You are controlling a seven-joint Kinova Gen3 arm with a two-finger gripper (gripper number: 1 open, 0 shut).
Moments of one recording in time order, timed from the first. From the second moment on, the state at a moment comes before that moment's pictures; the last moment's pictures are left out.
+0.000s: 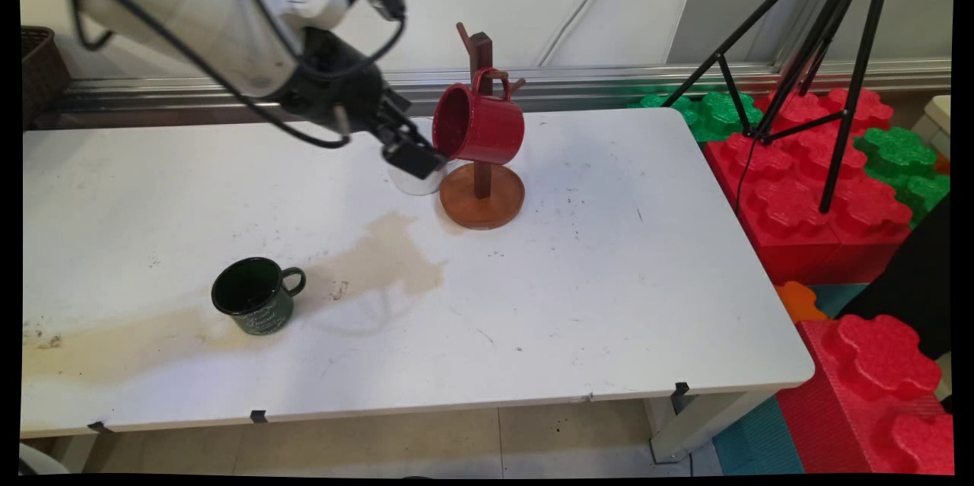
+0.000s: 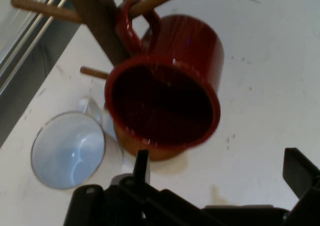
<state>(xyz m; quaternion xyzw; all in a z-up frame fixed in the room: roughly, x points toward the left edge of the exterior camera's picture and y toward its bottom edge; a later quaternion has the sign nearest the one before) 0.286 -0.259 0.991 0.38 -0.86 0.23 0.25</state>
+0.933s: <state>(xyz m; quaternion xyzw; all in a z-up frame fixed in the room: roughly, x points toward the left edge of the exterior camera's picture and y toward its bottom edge) 0.262 -0.319 0.940 0.40 -0.84 0.20 0.30</state>
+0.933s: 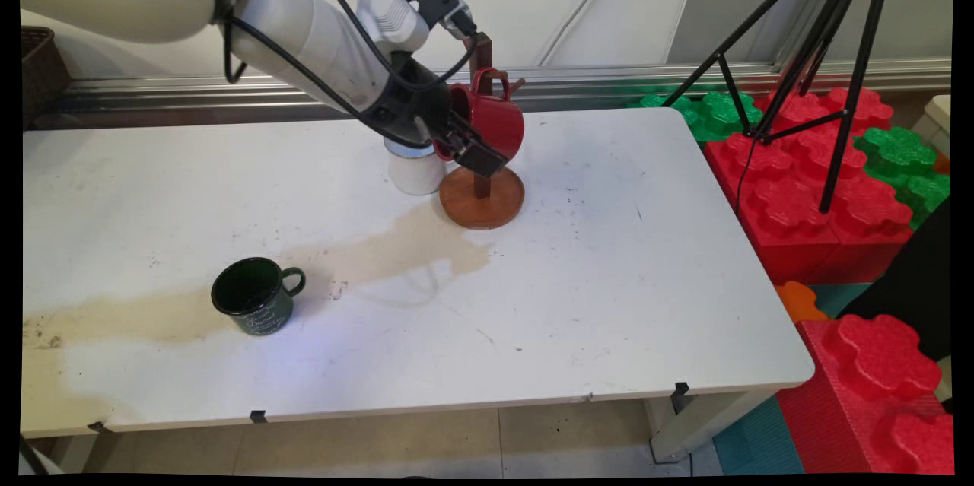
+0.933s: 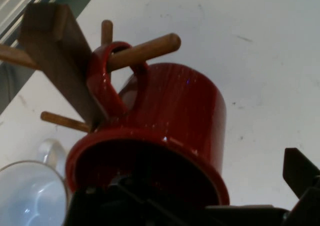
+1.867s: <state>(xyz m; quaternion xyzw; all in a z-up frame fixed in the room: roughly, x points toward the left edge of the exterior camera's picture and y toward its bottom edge) 0.264 -0.327 0.918 0.41 -0.82 0.19 0.34</state>
